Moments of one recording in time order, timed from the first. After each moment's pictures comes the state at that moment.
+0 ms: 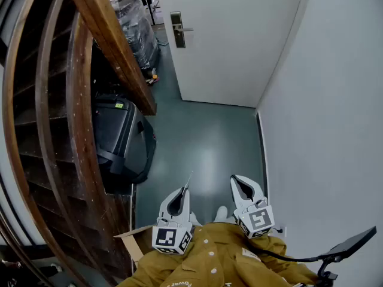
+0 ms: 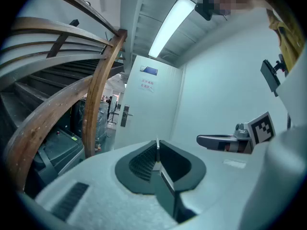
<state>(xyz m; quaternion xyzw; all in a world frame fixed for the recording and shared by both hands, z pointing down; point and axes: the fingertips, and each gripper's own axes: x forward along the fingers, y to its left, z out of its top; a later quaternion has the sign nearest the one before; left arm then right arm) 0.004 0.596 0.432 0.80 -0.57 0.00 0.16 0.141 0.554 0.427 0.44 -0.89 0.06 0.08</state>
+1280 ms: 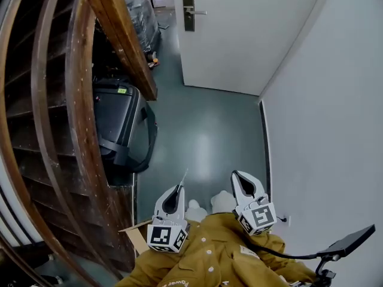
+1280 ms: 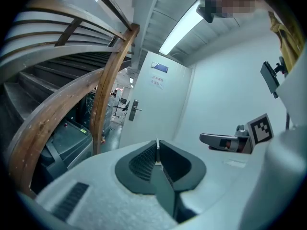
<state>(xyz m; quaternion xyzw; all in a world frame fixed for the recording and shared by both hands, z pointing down) -0.095 0.597 0.462 0.79 -0.58 0.00 0.20 0.061 0.547 0.450 0.45 -0.89 0.10 0.08</state>
